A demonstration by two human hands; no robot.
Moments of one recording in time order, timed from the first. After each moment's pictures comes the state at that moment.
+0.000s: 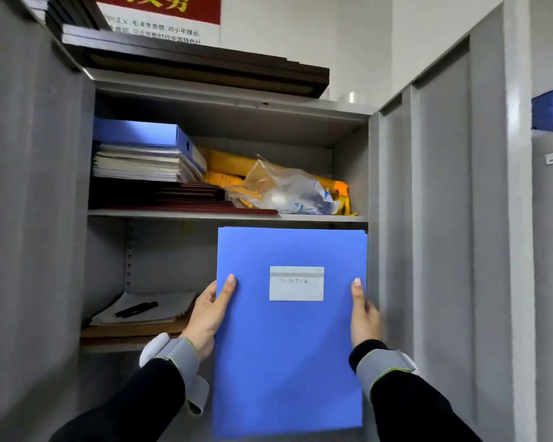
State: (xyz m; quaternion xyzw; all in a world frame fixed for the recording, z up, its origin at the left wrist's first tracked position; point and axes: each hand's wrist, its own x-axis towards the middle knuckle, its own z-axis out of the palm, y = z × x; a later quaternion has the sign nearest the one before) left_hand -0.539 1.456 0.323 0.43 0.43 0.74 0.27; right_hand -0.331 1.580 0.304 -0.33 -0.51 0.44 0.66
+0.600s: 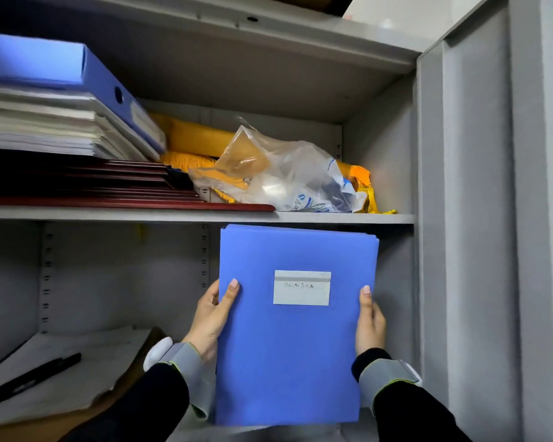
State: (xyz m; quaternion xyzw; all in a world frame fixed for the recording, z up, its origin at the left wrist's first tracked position) left_hand -0.654 1.724 0.337 0.47 0.38 0.75 0.27; right_hand -0.445 1.843 0.310 -0.28 -0.49 0.43 0.70
